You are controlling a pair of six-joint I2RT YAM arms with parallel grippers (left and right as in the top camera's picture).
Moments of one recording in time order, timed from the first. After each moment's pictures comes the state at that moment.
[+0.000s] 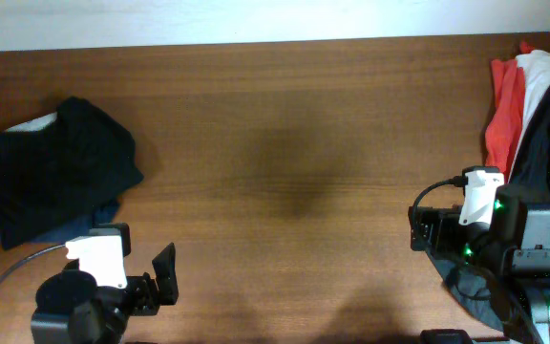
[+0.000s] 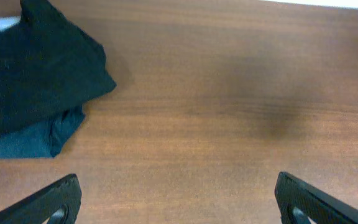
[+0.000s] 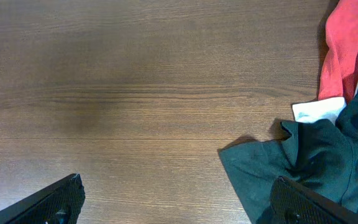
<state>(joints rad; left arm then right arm) -0.12 0.50 0.98 -1.12 0.02 -0.16 -0.03 0.80 1.04 -1.09 -0.11 0.07</state>
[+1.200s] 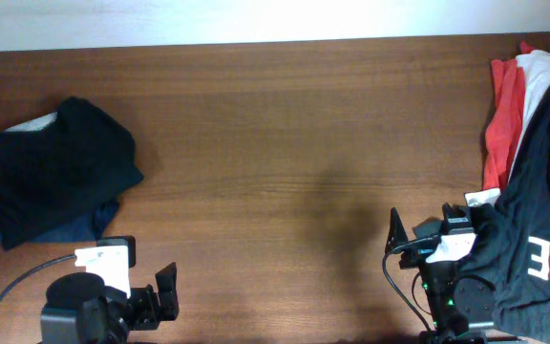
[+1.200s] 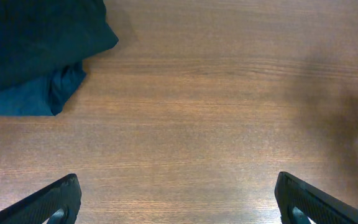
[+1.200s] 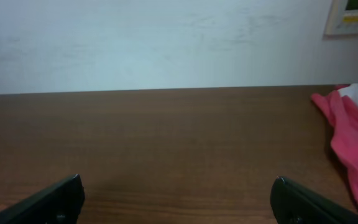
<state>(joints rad) -0.12 0.50 0.97 -1.26 0.02 -0.16 0.02 0.01 0.01 -0.07 -0.05 0.06</state>
